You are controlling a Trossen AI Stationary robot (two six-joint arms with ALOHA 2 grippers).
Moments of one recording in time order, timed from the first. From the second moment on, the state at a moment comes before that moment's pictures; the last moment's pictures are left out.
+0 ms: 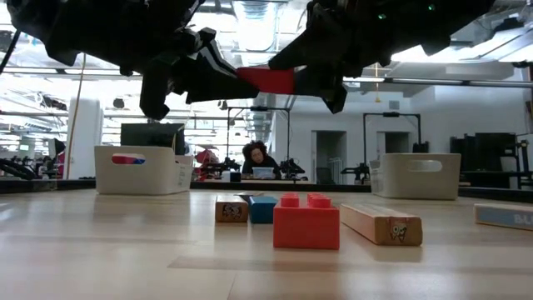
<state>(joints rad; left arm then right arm) -0.32 1.59 0.63 0.74 -0.53 0.57 0.16 1.59 0.81 0.41 0.07 0.44</state>
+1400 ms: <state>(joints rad) -0.17 1.02 0.52 -0.17 -0.88 -0.21 0.41 1.36 0.64 -0.06 0.49 0.68</state>
